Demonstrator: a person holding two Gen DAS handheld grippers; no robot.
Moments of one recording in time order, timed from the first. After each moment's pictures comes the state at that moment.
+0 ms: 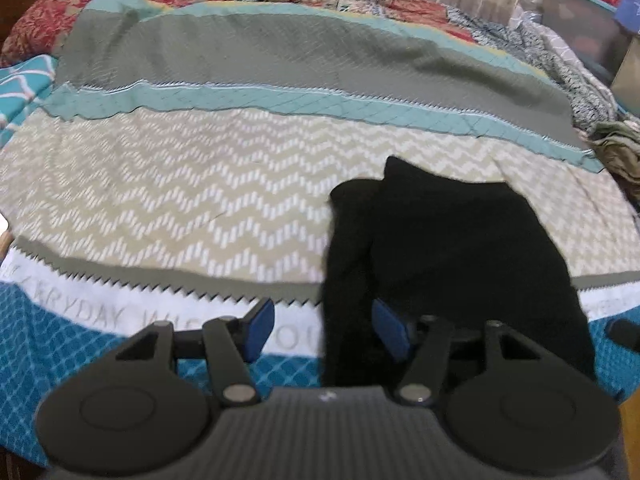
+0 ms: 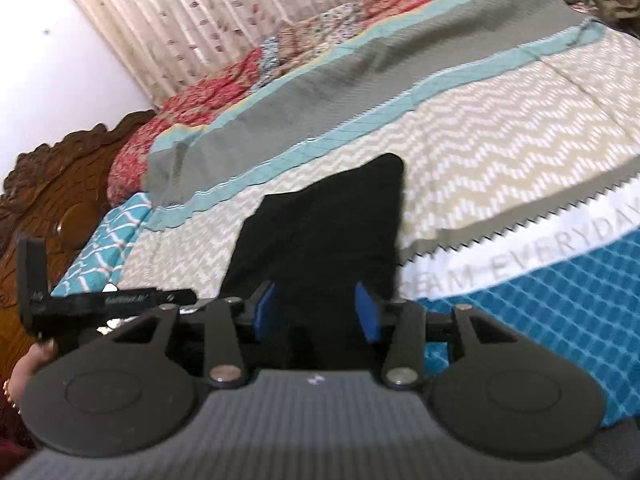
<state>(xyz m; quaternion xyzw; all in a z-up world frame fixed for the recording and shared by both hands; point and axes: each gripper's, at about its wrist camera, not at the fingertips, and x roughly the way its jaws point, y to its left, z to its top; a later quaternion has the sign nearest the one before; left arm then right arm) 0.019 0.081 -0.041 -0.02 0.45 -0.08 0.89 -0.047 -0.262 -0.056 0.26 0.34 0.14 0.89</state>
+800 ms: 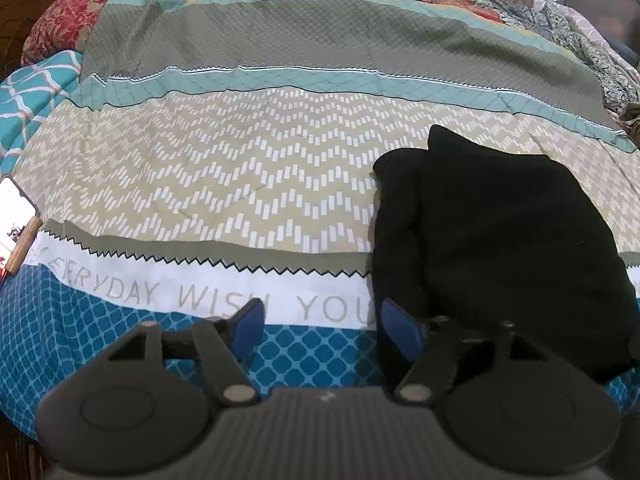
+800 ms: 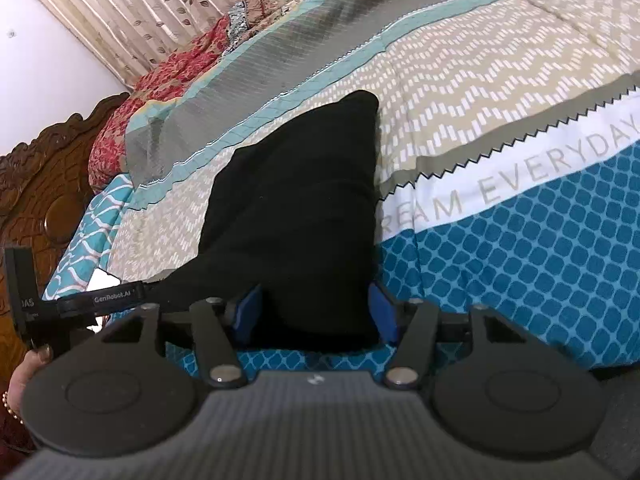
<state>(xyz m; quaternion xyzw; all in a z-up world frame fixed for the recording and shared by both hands) 0.016 0.093 -0.055 0.01 0.46 -0.04 0.89 -0.049 -0.251 -0.081 0.29 0.40 0.13 0.86</state>
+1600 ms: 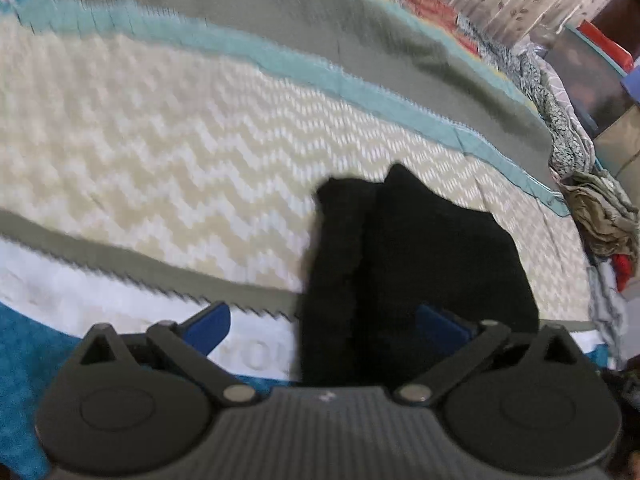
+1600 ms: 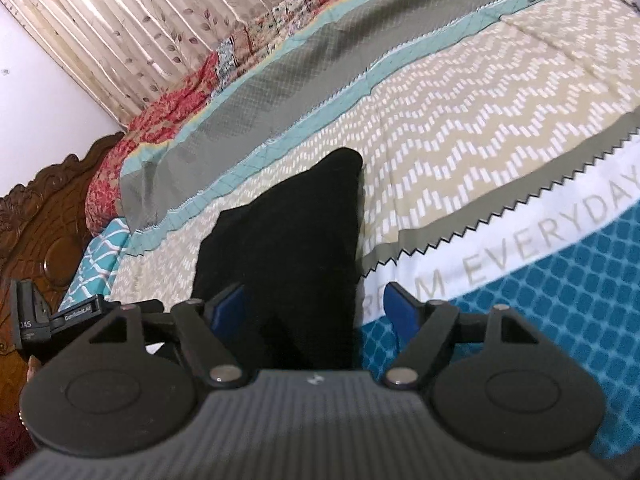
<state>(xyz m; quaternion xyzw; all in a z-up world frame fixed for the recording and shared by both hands) 0.073 0.111 -0.068 -0.17 0.51 -0.15 0.83 -0.018 -0.274 -0.076 0.31 0.37 0.11 0.87</state>
